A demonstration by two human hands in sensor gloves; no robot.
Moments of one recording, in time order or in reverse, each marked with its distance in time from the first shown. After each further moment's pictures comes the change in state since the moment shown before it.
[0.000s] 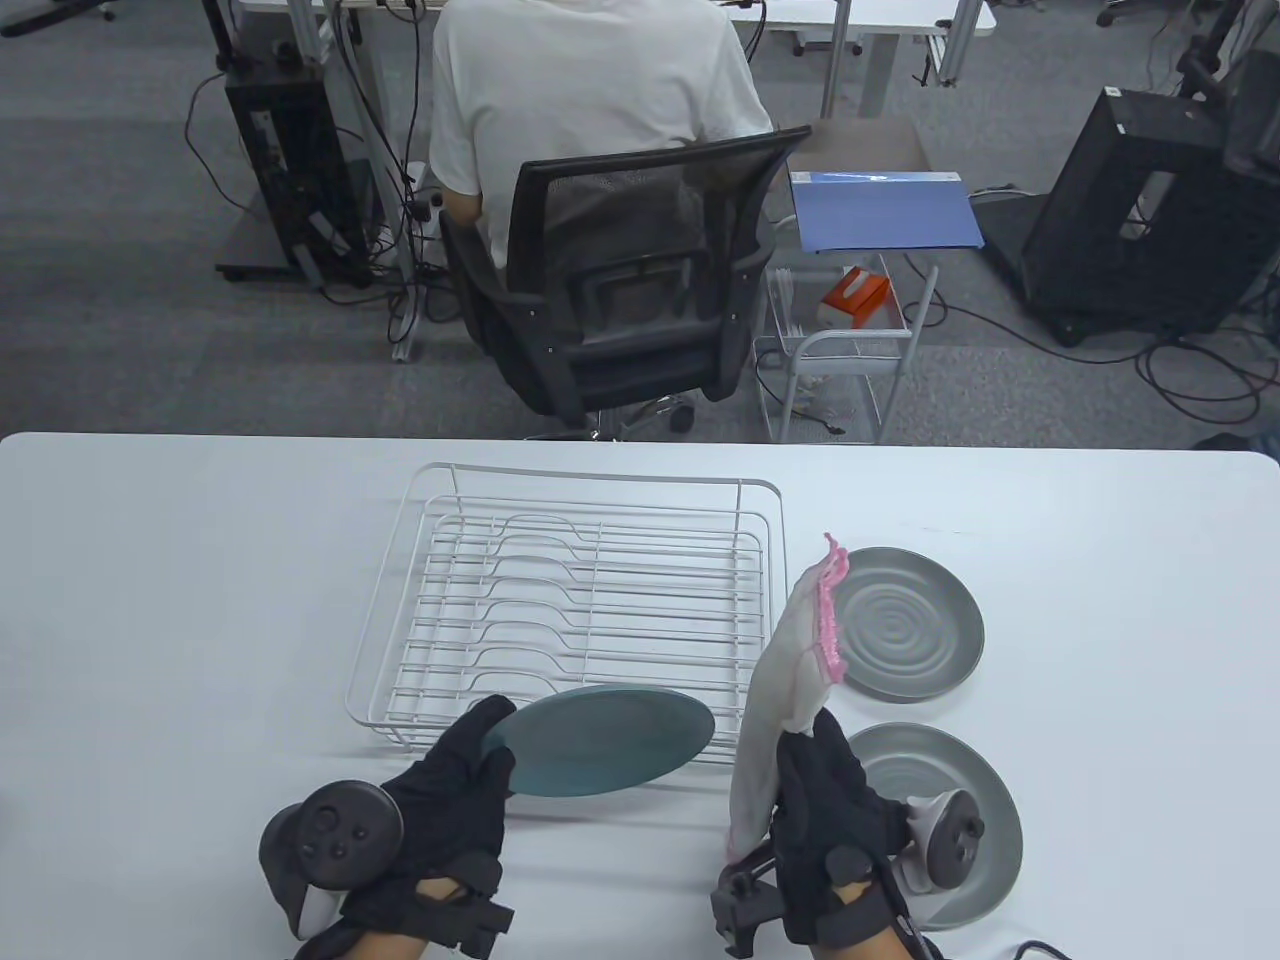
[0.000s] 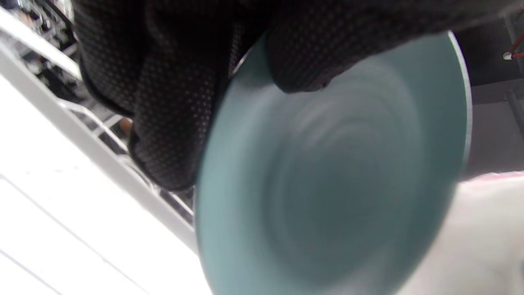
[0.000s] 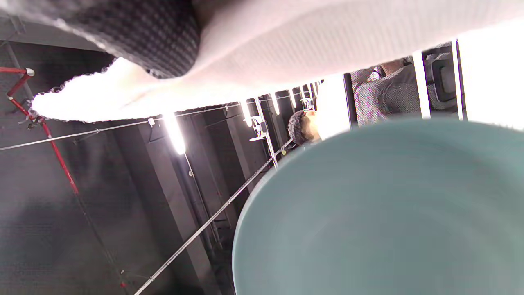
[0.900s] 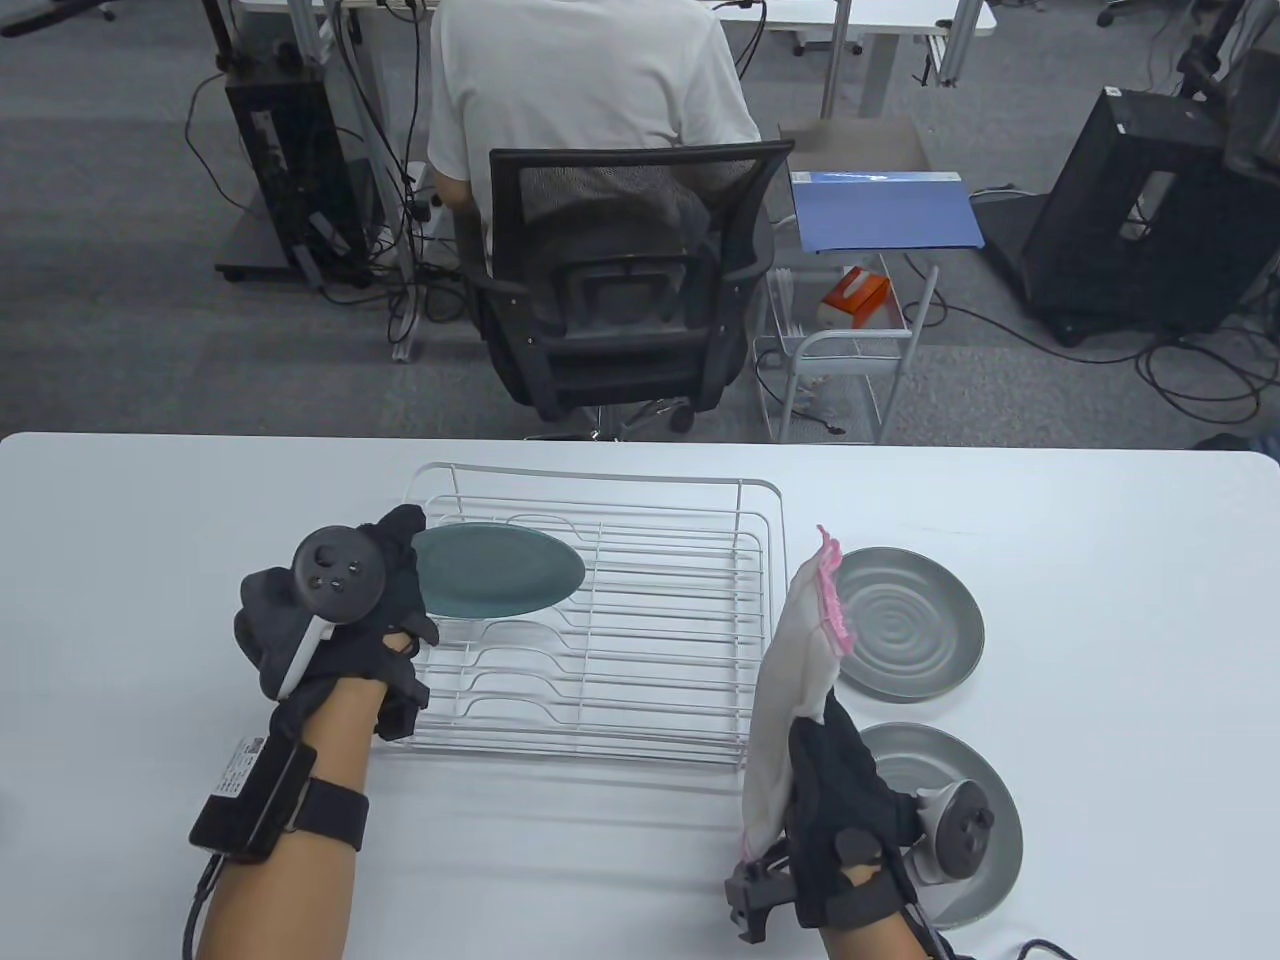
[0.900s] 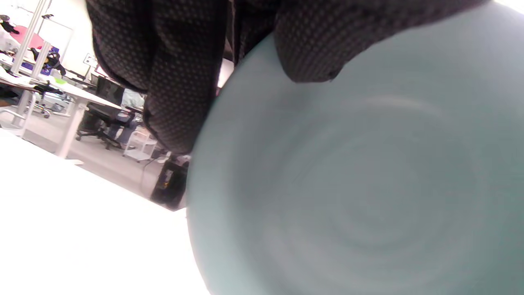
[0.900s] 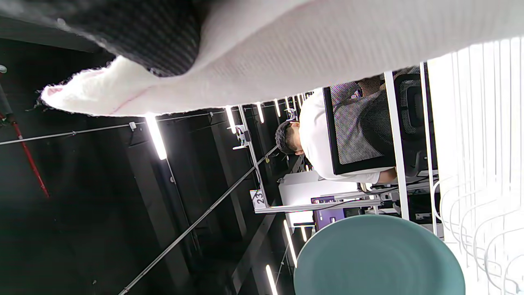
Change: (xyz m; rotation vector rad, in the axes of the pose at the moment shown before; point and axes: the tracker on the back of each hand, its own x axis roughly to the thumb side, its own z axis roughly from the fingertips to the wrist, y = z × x) left_hand -0.029 0.037 -0.154 -0.012 0.295 -0.517; right_hand -0.007 -0.015 -0.006 -0.031 0.059 0.050
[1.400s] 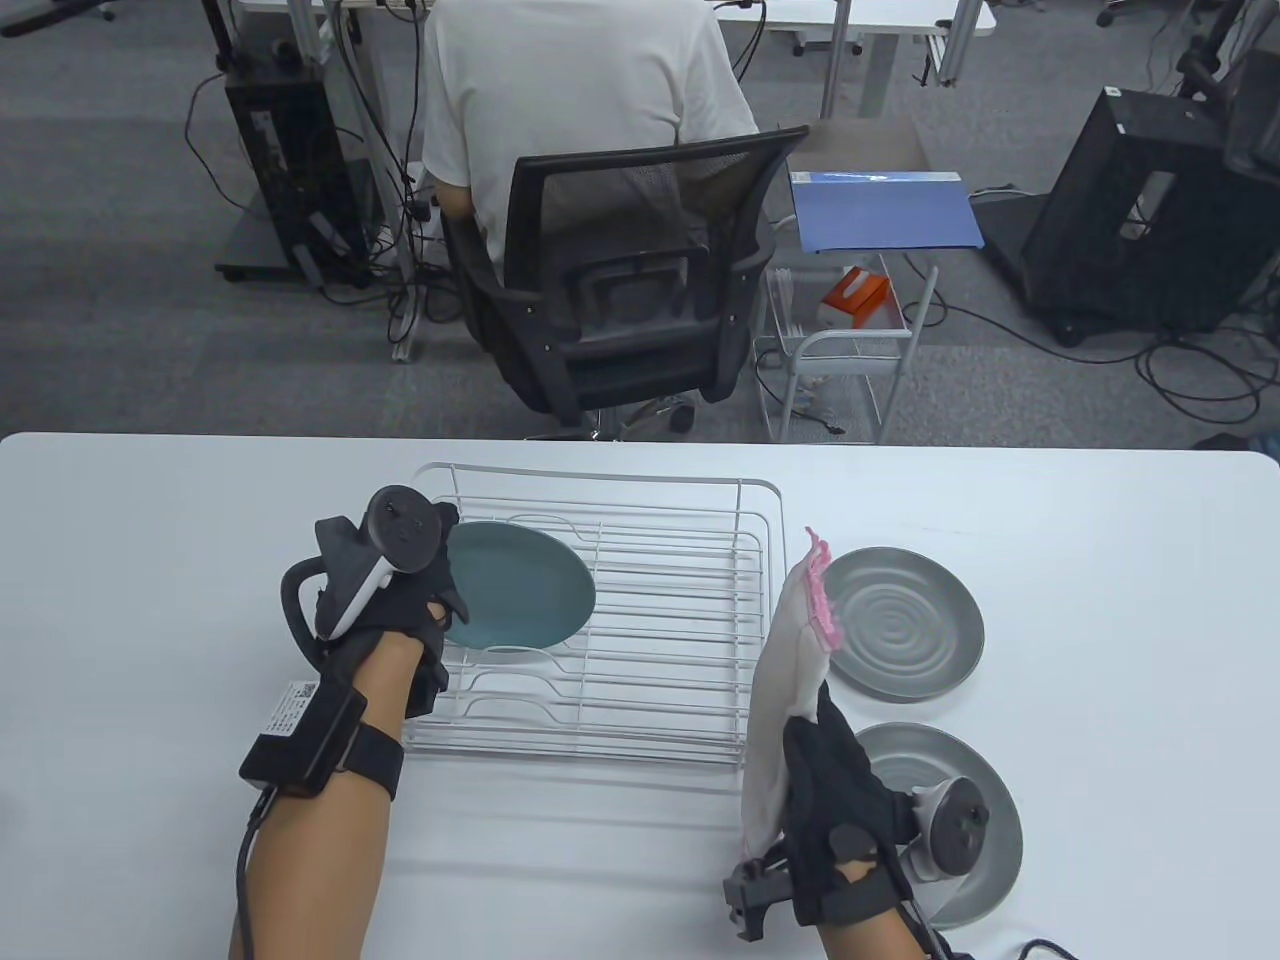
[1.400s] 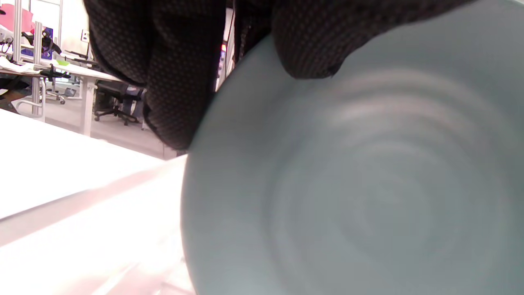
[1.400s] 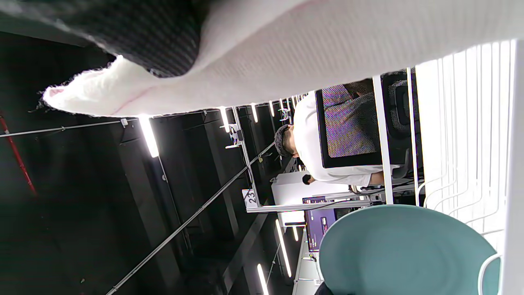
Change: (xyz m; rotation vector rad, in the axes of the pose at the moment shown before) left_hand 0.021 -0.037 -0.032 -0.205 0.034 -0.156; right_hand -0.002 0.000 0.000 0.001 0.022 0.025
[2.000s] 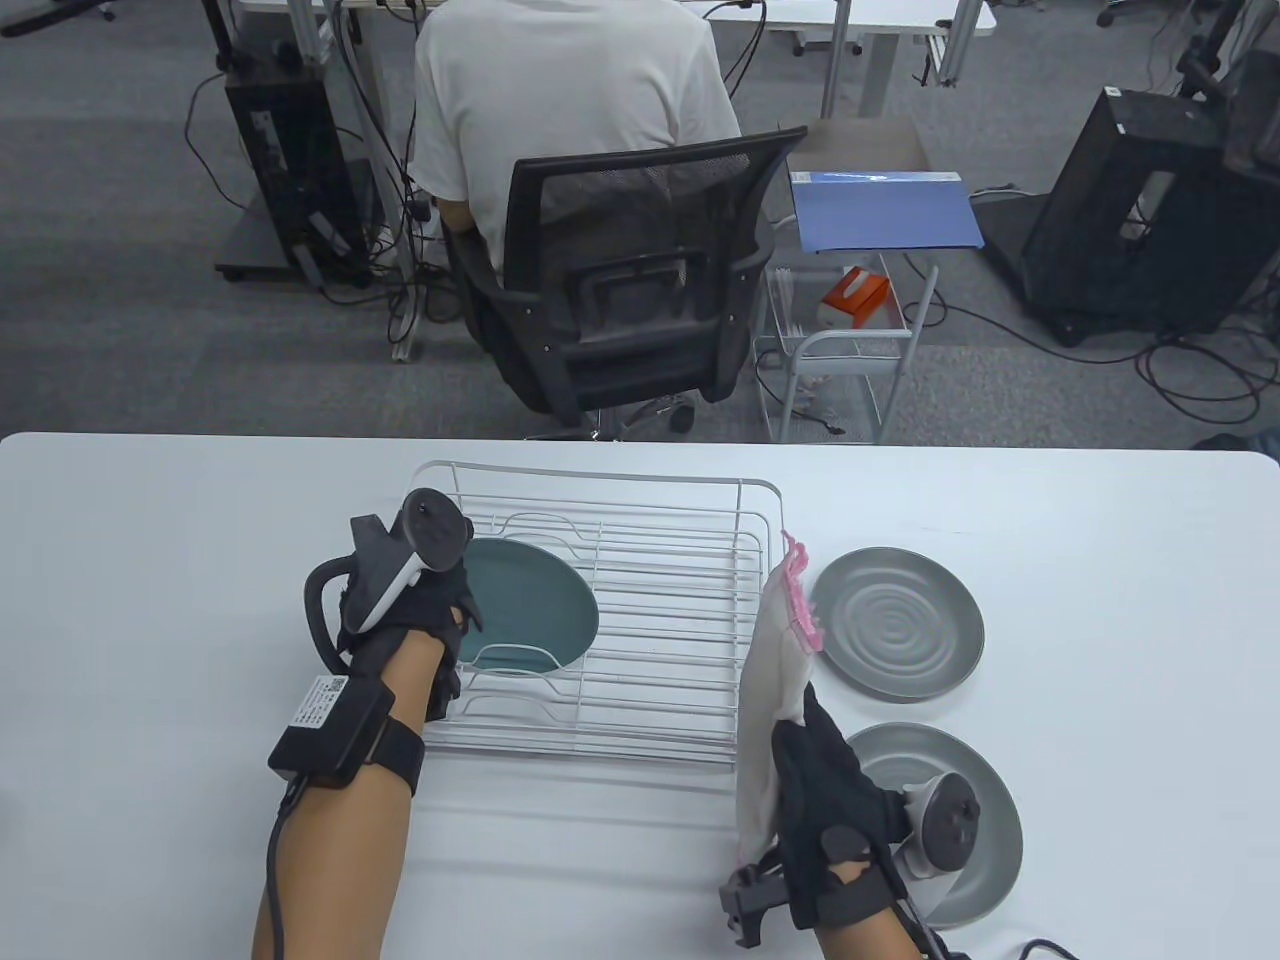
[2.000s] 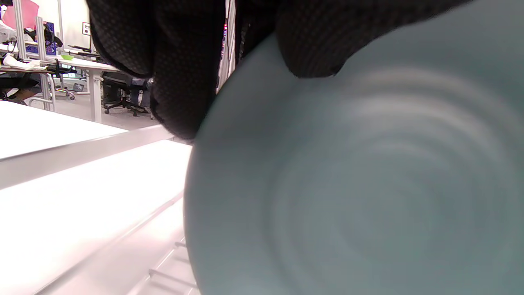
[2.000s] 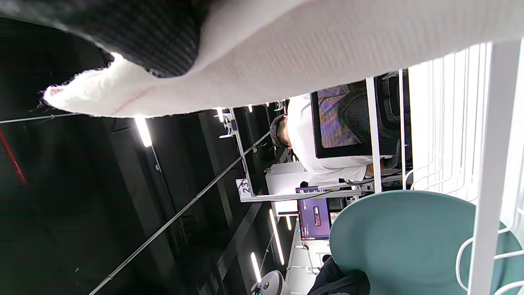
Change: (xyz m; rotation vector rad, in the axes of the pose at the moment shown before) left_hand 0.010 -0.017 -0.004 -0.053 0.018 -0.061; right_hand -0.003 0.004 0.000 0.042 0.025 0.016
